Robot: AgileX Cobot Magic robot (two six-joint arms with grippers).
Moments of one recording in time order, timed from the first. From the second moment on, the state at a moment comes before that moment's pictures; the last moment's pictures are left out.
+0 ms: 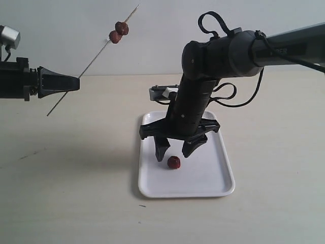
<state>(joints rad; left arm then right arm) 0.11 1.94 -1.12 -1.51 1.20 1.66 0.39 2.18 -1.56 0.25 0.95 0.11</state>
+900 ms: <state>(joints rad) 0.11 1.94 -1.11 -1.51 1.21 1.66 0.39 2.18 -1.51 0.26 0.88 0.22</state>
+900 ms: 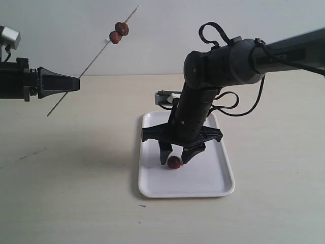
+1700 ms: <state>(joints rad) 0.11 1.94 -1.11 -1.51 1.21 1.66 0.39 2.21 -1.51 0.25 0.91 0.24</state>
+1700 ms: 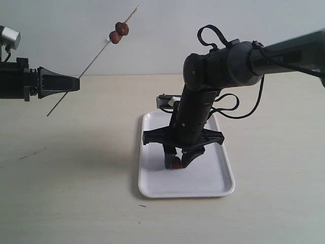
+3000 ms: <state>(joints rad) 0.06 1.94 -1.11 -1.26 1.08 1.67 0.01 2.04 -1.51 0.74 0.97 -0.34</state>
